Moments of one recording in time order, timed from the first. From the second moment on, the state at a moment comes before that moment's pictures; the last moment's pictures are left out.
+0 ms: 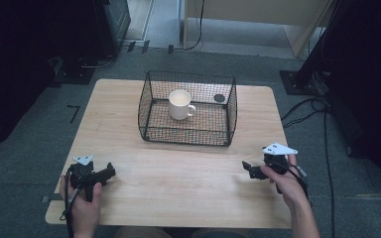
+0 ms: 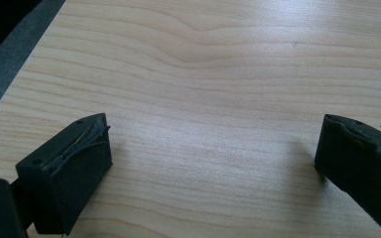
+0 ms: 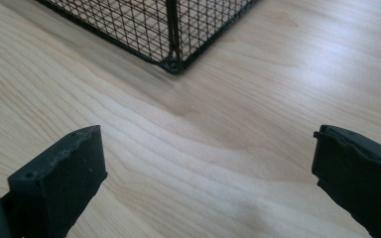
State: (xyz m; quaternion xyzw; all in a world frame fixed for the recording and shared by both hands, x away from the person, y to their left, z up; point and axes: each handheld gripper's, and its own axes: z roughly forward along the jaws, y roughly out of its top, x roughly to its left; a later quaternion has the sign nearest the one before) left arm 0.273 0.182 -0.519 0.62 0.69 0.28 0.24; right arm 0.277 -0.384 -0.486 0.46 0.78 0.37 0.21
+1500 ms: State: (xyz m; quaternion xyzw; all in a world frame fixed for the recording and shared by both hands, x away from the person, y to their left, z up) left arm 0.273 0.182 -0.519 0.62 0.69 0.28 0.24; right arm 0.217 -0.428 -0.527 0.54 0.75 0.32 0.21
